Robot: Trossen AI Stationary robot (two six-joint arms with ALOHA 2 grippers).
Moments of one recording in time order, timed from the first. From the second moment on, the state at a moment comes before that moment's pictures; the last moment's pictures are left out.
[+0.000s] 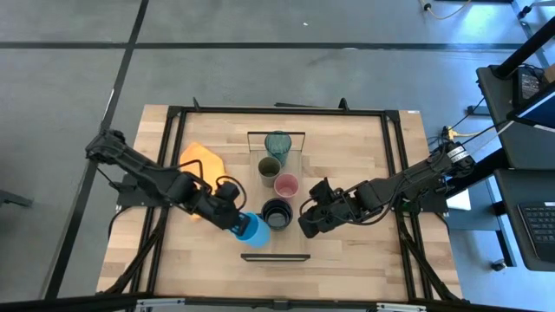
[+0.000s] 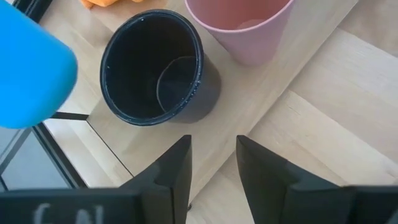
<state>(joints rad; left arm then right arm) -0.47 1.41 1.31 -0.91 -0.17 -1.53 0.43 1.59 1.34 -0.80 0.34 1.27</state>
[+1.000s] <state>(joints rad) -0.43 1.65 1.30 -0.62 -0.09 -1.54 0.40 1.44 1.34 -0.83 0.50 1.17</state>
